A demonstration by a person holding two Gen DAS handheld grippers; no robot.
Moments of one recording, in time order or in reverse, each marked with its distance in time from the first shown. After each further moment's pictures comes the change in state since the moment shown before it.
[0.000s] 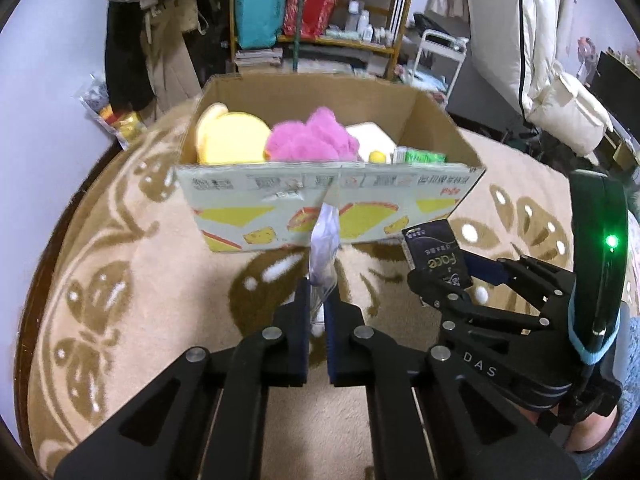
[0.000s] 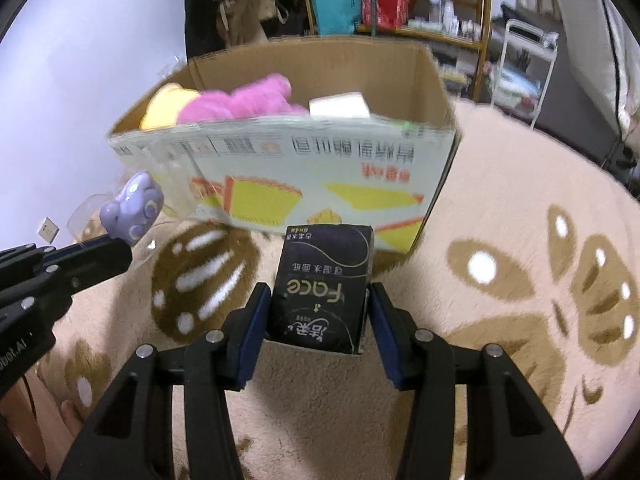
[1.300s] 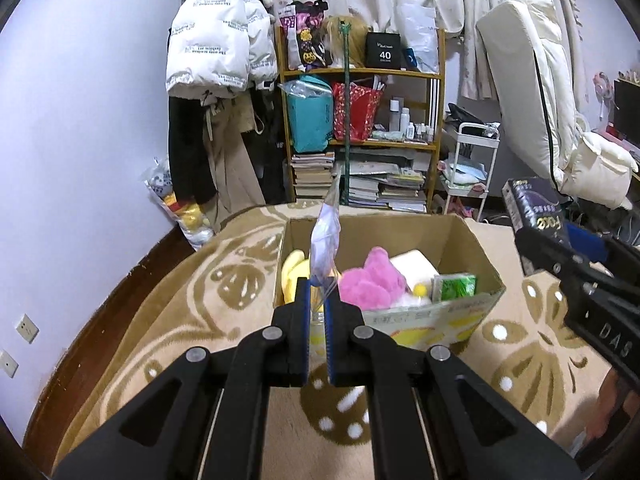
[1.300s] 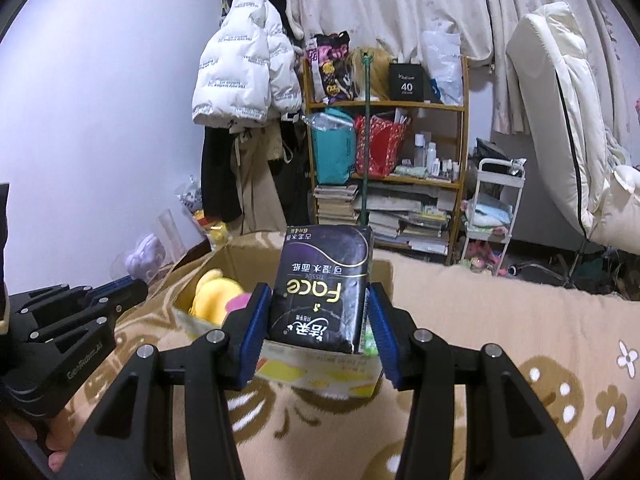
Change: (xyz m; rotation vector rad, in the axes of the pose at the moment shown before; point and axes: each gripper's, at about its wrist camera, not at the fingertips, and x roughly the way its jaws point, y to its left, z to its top) left arm -0.067 0.006 0.041 0.002 -0.345 0.211; right arm -0.117 0.010 0.060 -0.039 -0.474 -0.039
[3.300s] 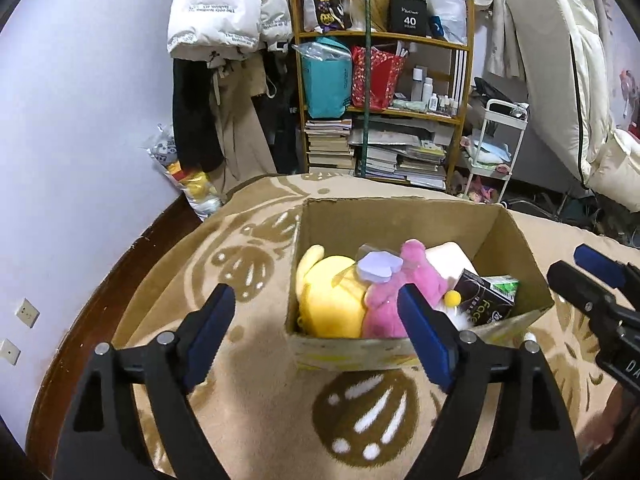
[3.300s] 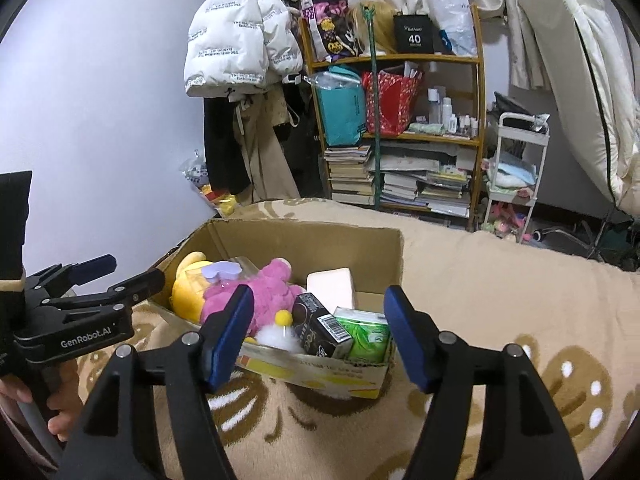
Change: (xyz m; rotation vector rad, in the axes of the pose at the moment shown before) left arm 0.060 0.015 0.012 -0.037 0.133 0.039; right arm 0.056 -0.027 -0.009 0.048 0.141 0.083
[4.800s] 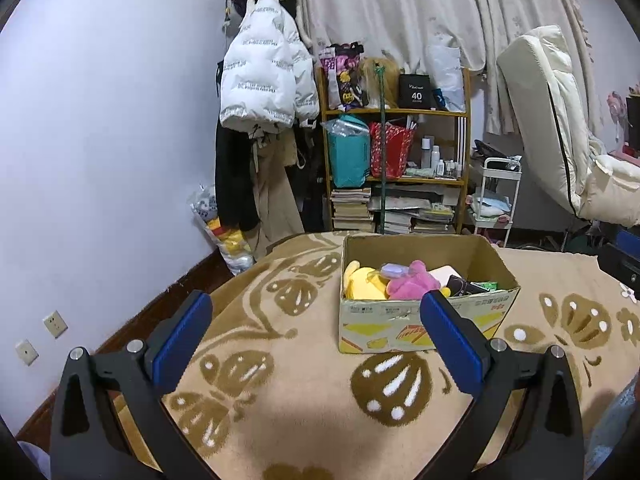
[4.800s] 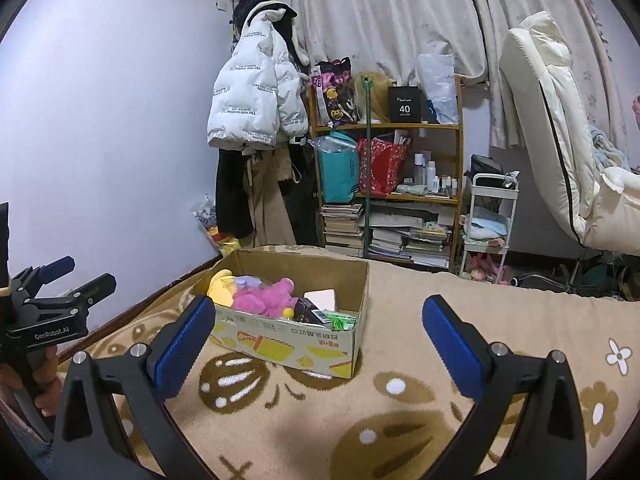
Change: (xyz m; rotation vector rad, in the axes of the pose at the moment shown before) left arm -0.127 0.025 -0.060 -0.017 -0.270 0.068; right arm -0.128 0.008 -0.034 -0.056 -0.221 -0.033
